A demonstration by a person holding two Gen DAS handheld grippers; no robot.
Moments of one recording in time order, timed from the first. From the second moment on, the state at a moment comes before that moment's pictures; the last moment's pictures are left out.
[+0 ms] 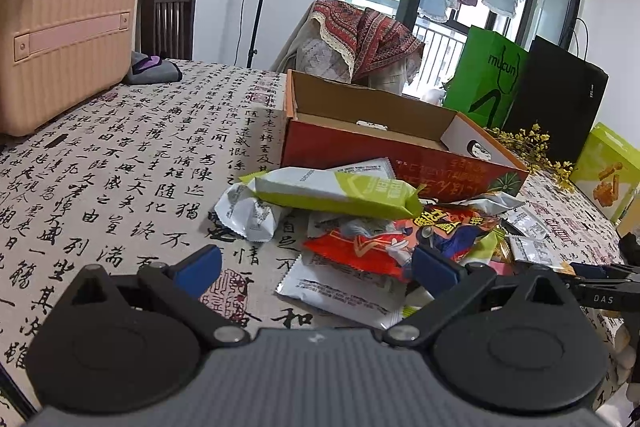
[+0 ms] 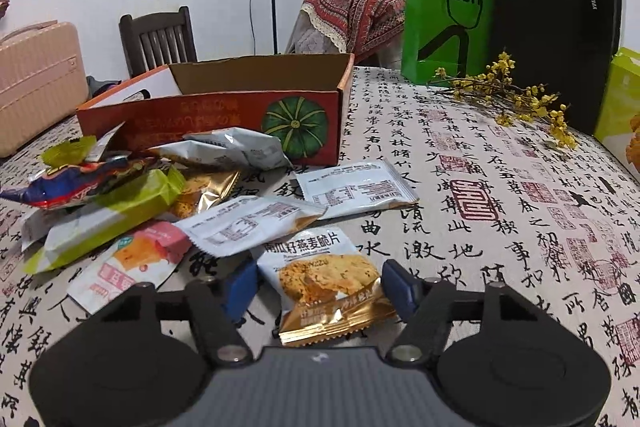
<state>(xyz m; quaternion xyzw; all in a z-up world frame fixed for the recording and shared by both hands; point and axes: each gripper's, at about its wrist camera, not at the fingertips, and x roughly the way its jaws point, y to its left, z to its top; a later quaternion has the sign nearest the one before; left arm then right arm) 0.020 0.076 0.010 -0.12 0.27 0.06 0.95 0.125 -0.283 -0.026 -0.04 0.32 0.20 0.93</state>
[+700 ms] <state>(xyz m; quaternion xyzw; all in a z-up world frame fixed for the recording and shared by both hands) 0.020 0.075 0.012 -0.12 0.27 0.06 0.95 0.105 -0.311 0.000 -0.01 0.26 0.16 0.95</state>
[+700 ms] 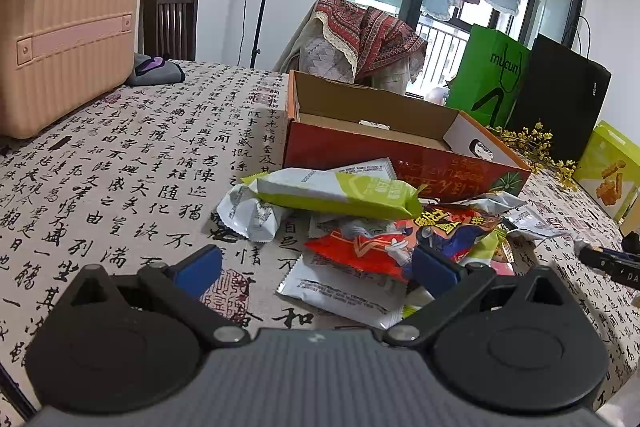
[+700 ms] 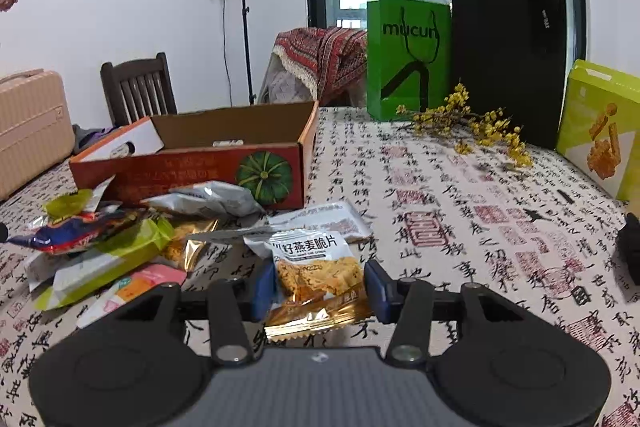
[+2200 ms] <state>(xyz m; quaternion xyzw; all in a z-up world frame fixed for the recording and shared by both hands) 0.125 0.099 0.006 -0.20 0.41 0.18 0.87 0.108 -0.297 -0.004 0.01 0.26 0.20 0.94</state>
